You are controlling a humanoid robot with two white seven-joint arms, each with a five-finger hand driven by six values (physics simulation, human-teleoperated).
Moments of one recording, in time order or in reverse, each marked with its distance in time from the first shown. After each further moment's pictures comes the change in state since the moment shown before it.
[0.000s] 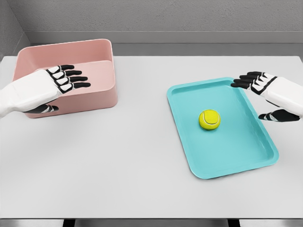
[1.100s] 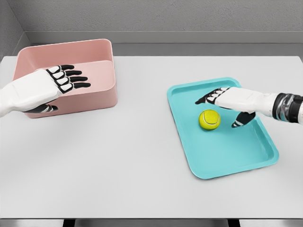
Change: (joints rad) left arm 0.002 -0.004 0.015 -0.006 -0.003 0.000 -0.028; right arm -0.534 0.135 0.552 0.000 -0.008 0.351 0.405
